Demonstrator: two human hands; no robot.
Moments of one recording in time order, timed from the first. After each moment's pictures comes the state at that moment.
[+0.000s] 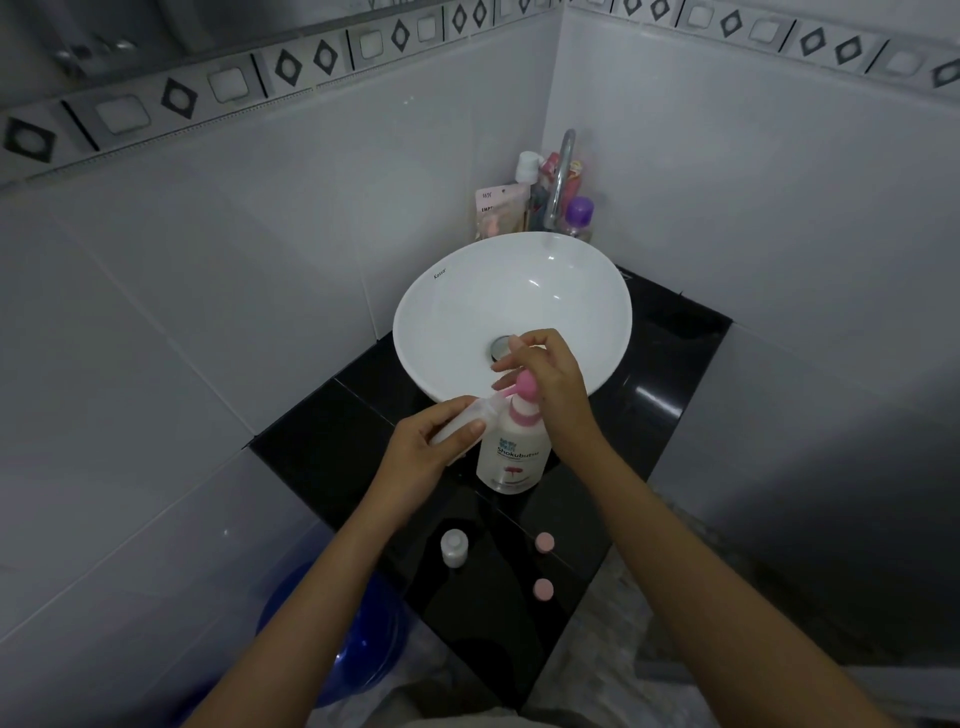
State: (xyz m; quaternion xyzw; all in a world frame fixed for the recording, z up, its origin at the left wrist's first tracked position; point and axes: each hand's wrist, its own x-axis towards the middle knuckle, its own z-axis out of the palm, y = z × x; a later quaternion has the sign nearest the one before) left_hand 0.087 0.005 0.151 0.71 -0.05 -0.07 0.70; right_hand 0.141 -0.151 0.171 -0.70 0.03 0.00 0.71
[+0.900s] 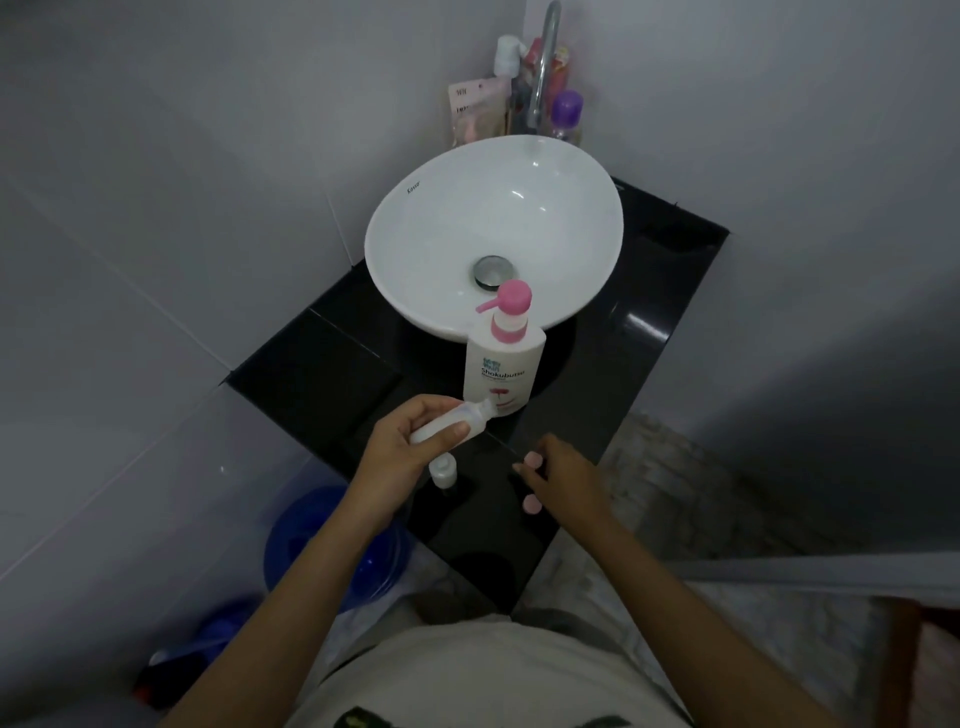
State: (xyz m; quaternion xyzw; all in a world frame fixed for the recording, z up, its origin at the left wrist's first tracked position) left_hand 0.035 0.008 0.101 0.69 0.02 -0.14 0.71; right_hand 0.025 -0.204 -0.003 -0.95 0.06 0.11 0.30
